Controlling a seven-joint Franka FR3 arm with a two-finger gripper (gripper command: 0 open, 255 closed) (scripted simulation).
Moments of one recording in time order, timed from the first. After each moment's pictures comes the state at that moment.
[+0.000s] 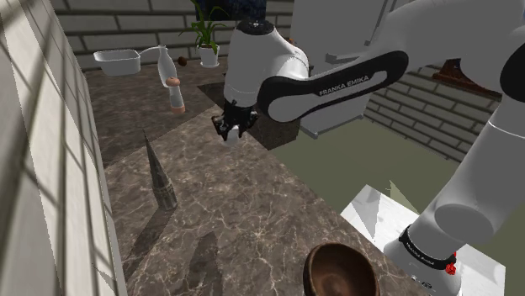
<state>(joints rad) -0.08 0.11 0.62 -1.89 -0.38 2.22 1.00</state>
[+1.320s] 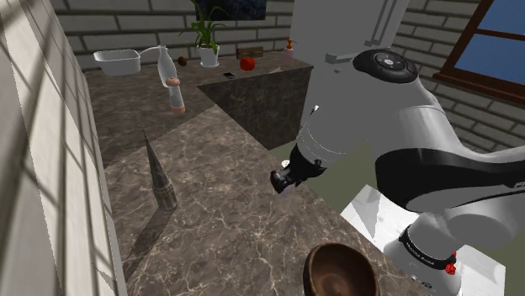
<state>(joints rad) 0.17 -0.58 0.64 -2.47 0.06 2.19 1.01</state>
